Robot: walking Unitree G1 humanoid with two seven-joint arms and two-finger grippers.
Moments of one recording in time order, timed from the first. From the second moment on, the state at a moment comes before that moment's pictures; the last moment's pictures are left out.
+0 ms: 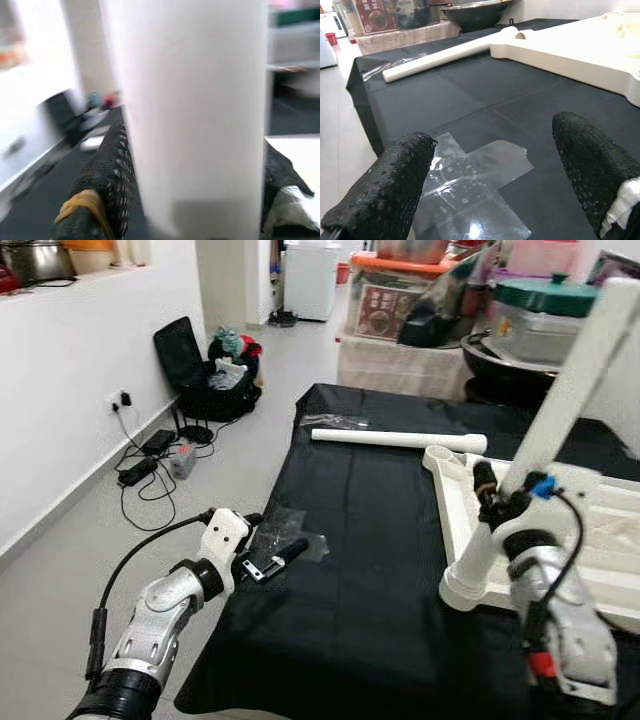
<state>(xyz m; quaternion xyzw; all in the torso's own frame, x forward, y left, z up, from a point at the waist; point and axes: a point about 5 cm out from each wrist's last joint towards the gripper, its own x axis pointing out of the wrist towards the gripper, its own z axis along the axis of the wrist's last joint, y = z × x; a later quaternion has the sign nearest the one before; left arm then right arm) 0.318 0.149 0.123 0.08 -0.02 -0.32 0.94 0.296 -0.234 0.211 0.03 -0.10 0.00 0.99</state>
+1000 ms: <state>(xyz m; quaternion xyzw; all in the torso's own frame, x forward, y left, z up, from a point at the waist) 0.311 0.159 0.114 0.09 0.00 -0.31 0.95 0.259 -0.243 0.164 0.05 -0.02 -0.37 0.93</state>
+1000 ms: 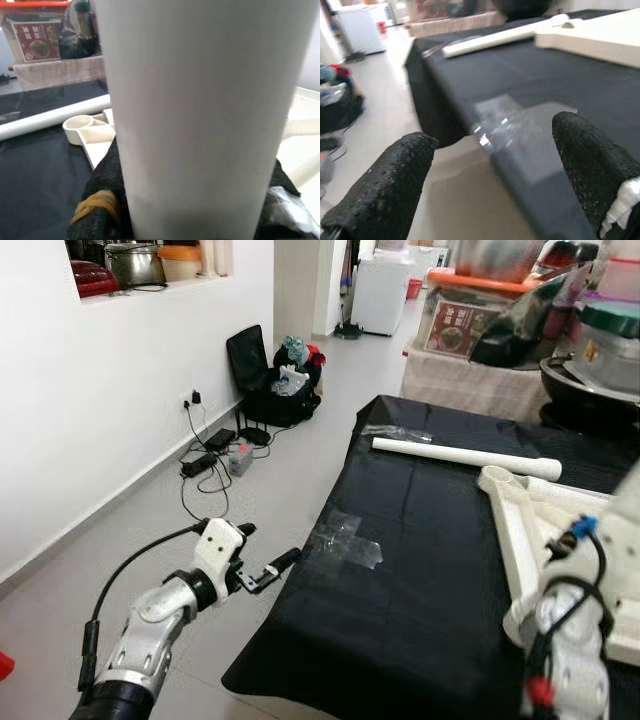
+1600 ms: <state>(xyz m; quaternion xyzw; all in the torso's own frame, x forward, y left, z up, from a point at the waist) 0.315 0.151 0.119 0.08 -0.01 -0.32 0.94 0.302 -0.220 0.198 0.06 -0.07 -0.13 0.99</state>
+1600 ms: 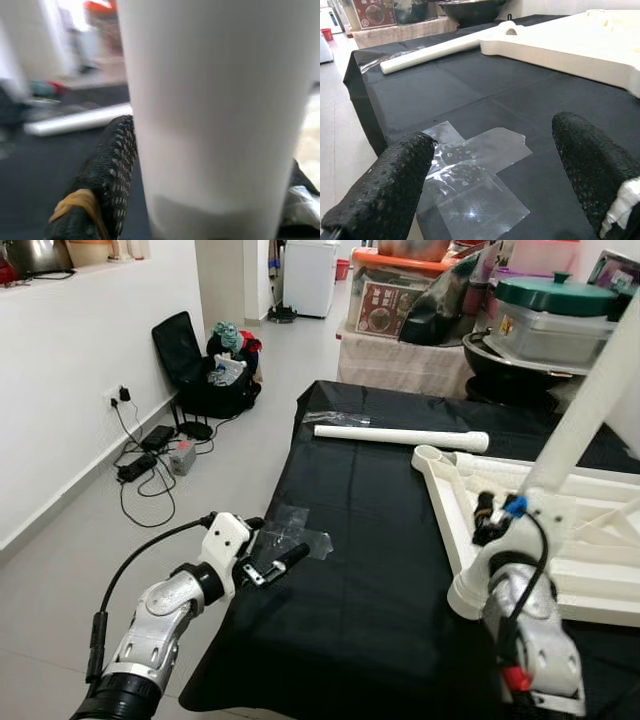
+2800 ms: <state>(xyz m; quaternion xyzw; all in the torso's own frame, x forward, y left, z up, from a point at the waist) 0.310 0.156 0.115 0.09 0.00 -0.32 0.94 0.254 -0.219 0.181 0.04 -0.04 -0.30 0.95</state>
